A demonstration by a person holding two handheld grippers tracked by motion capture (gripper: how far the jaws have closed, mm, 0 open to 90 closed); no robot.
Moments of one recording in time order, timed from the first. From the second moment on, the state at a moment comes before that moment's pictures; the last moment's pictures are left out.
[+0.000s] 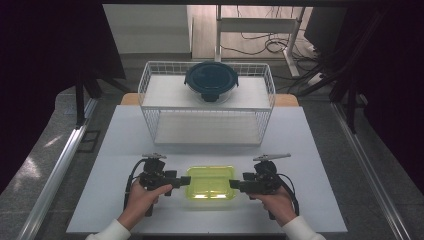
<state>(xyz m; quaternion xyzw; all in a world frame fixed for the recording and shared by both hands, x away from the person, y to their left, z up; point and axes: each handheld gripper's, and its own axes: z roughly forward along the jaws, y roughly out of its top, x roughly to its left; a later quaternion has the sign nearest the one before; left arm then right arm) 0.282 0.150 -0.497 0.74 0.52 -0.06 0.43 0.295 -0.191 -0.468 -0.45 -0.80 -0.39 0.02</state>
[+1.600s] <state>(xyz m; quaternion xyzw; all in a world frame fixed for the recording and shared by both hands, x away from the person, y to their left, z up) 0.280 0.146 -0.509 0.69 0.55 -0.14 0.44 0.299 -0.190 -0.485 -0.51 -0.75 -0.42 0.11</state>
